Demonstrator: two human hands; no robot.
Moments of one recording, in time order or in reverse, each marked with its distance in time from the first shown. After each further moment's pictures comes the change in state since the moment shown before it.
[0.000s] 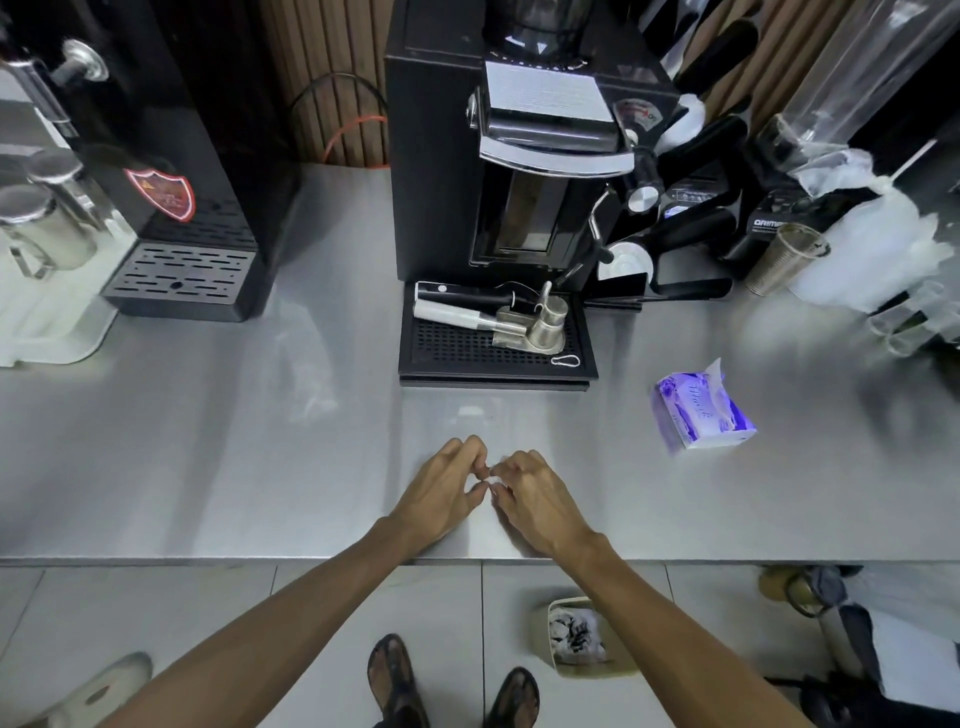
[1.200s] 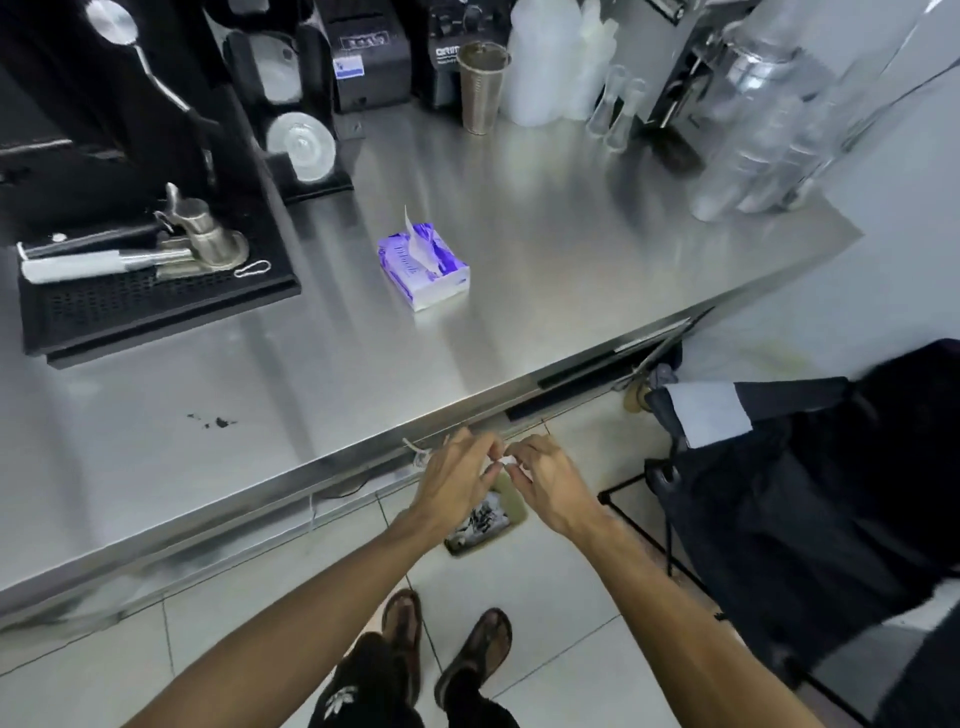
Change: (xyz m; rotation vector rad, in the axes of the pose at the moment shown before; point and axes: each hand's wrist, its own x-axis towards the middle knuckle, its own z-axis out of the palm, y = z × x) left_hand -0.025 0.202 0.263 0.080 -0.290 0.200; right_hand -0.283 0.197 -0.025 0.183 0.176 0.434
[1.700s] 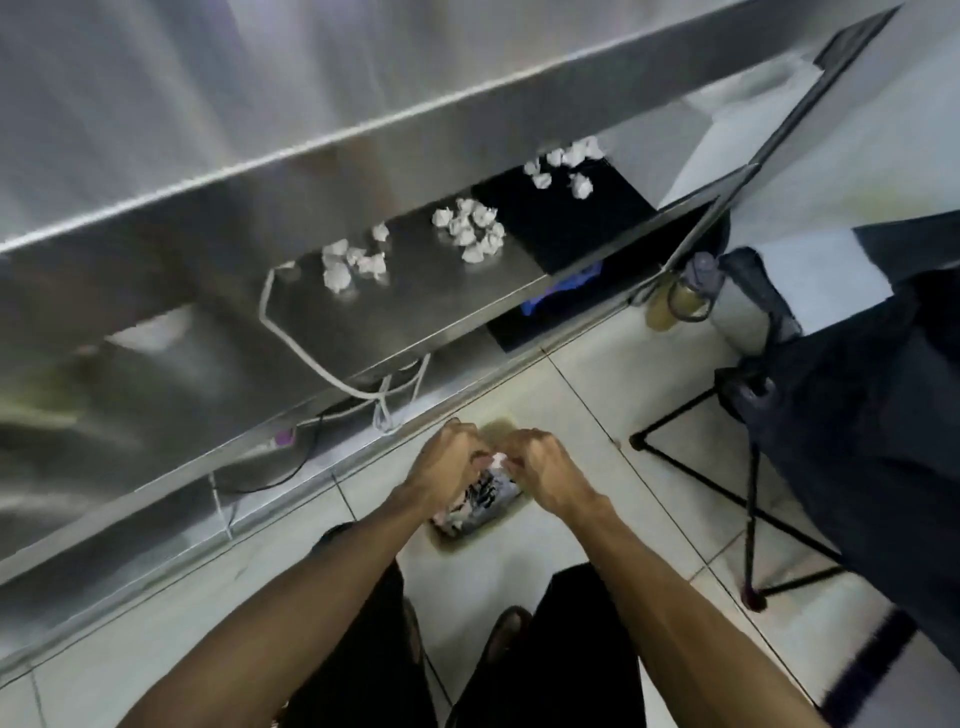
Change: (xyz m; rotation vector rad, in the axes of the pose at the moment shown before) left_hand 0.062 -0.239 0.279 -0.109 -0.177 0.040; right_hand 0.024 0.222 0.303 0.090 -0.155 0.218
